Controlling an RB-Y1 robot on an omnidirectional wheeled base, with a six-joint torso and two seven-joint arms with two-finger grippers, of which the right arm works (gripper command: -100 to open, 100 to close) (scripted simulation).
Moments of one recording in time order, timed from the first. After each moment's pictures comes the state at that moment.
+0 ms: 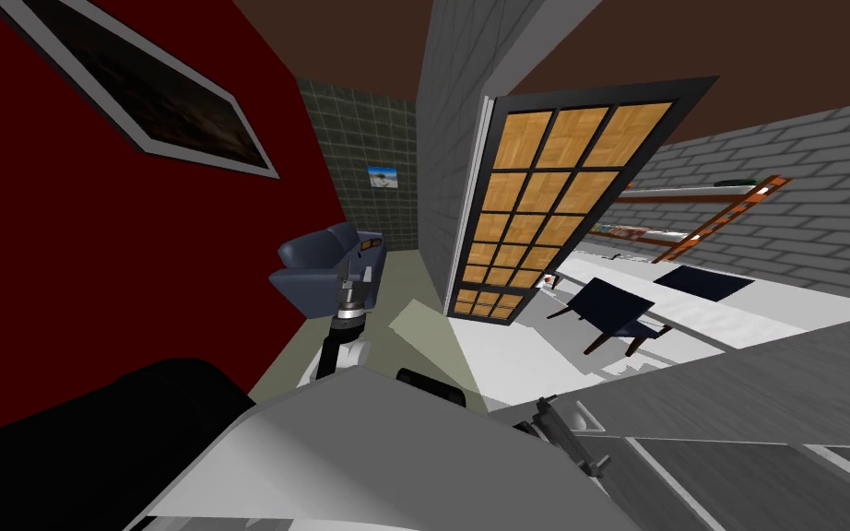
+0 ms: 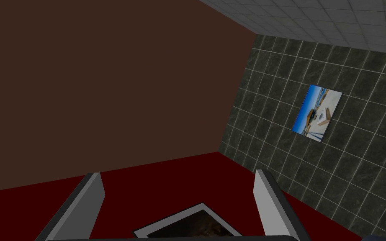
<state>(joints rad) 0.29 -0.03 0.01 -1.03 -1.13 -1.21 -0.89</state>
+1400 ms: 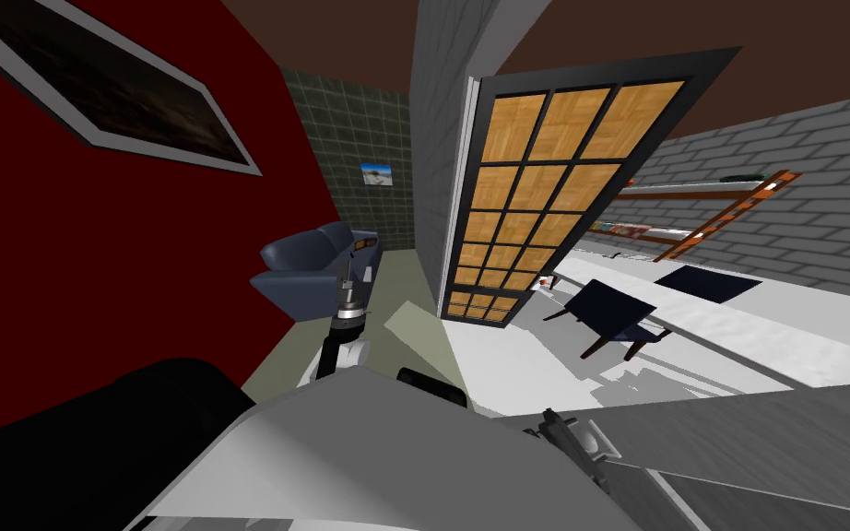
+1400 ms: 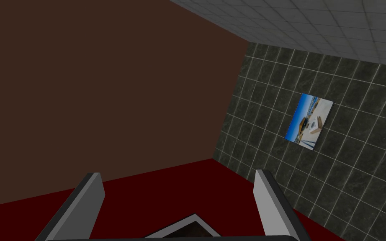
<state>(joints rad) 0.31 -0.04 -0.01 -1.03 -1.17 -1.21 -0.90</state>
